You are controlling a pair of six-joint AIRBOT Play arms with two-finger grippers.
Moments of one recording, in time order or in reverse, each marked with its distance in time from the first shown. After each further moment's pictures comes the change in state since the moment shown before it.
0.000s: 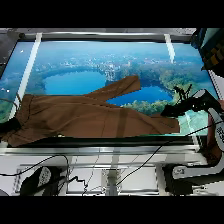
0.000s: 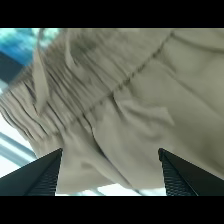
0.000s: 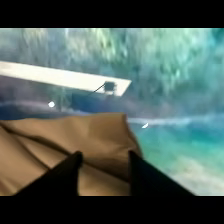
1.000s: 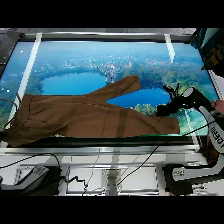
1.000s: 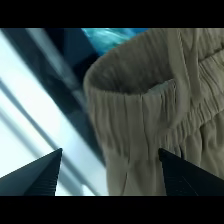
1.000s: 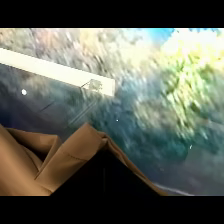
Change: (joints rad) left arm 0.533 -0.297 0.084 -0.354 -0.006 0.226; right arm 0.141 -0.001 0.000 -0.034 -0.040 0.005
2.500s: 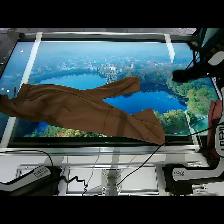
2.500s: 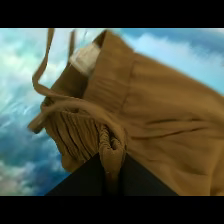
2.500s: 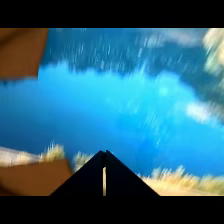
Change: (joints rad) left arm -0.358 -0.148 0.332 -0.239 0.148 0.250; right arm -0.022 0.053 0.491 -0.077 0.154 0.145
